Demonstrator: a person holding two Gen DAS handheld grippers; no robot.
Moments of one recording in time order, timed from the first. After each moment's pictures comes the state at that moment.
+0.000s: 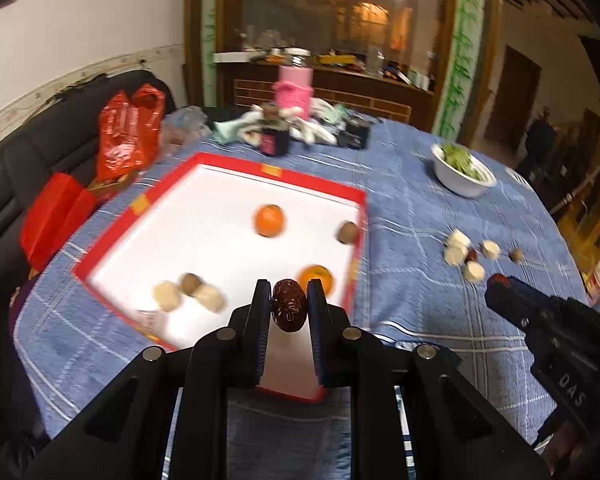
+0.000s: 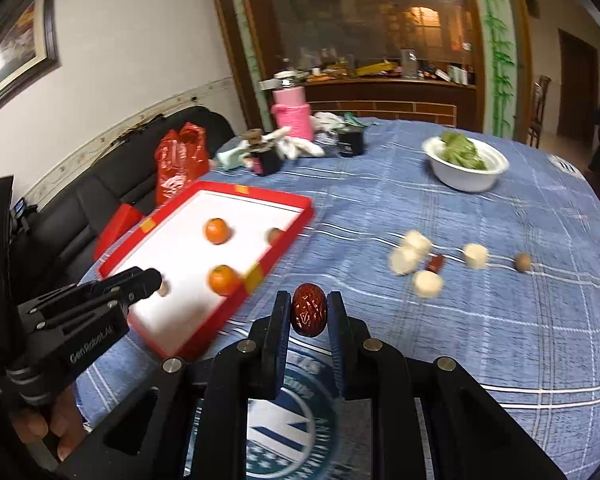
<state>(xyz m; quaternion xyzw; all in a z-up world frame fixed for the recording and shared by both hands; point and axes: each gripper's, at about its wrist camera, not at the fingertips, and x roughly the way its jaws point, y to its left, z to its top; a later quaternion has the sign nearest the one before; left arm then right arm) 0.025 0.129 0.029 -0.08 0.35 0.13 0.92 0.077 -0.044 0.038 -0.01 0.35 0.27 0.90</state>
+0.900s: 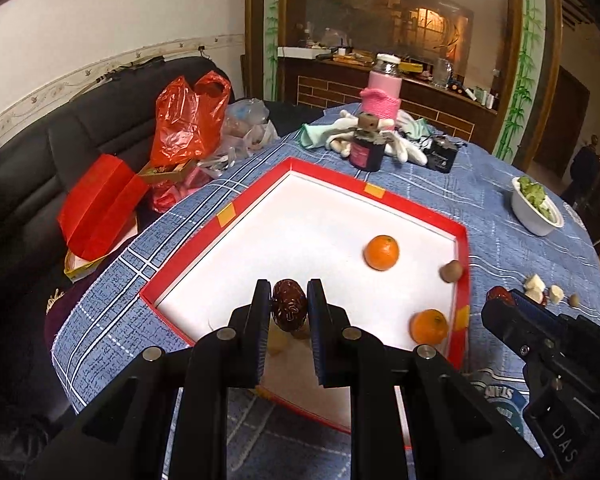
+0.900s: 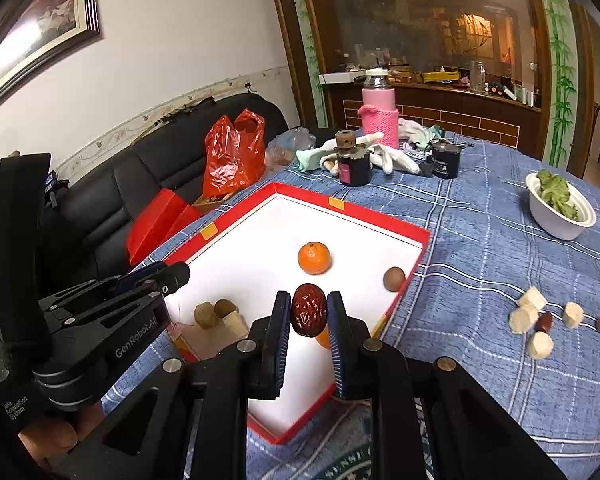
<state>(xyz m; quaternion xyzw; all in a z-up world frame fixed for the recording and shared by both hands) 0.044 0.210 0.018 -0.10 0.35 0.22 0.90 0.090 0.071 0.041 -0.04 0.35 0.34 0.87</state>
